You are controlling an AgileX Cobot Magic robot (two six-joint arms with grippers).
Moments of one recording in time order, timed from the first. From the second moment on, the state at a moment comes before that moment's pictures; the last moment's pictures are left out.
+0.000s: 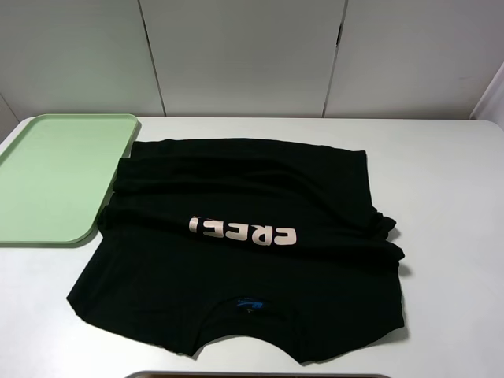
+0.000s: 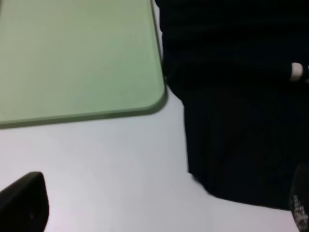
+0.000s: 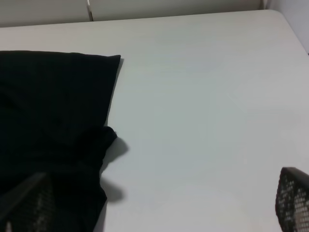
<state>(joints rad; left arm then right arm) -0.03 0.00 -0.49 0.01 1.06 0.03 -0.04 -0.01 -0.49 0.00 1.03 0.02</state>
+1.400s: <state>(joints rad) -0.61 1.26 -0.97 0.06 1.12 0.52 0.65 1.30 -0.90 -0.01 0.92 -0.46</state>
